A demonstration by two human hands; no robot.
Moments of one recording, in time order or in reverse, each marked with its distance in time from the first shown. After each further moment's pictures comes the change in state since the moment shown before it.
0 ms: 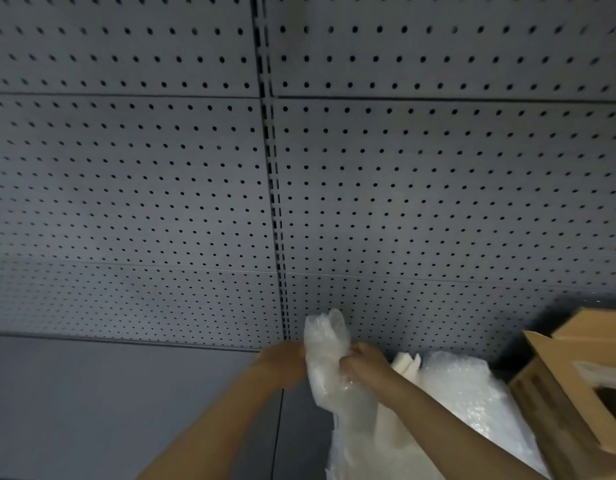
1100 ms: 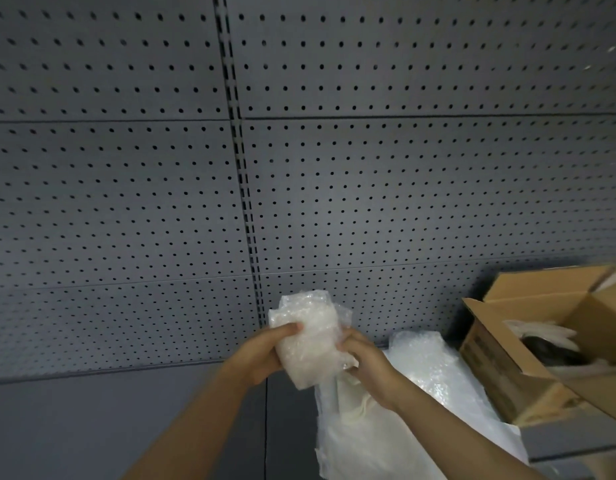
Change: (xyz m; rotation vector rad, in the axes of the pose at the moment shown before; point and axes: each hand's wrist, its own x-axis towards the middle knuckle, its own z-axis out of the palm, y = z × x) left_hand -0.044 0.000 -0.006 -1.508 -0.139 0.280; right_hand -0.094 0.004 -0.008 0.588 -0.006 -0.197
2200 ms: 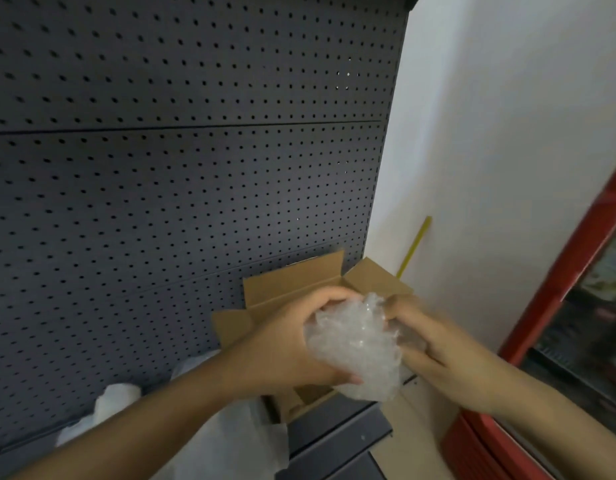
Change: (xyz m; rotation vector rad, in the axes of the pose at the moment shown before) left_hand -0.003 -0.047 0.476 0.846 -0.629 0.524; right_hand -0.289 -0.120 -0.401 -1.184 0.298 -0.680
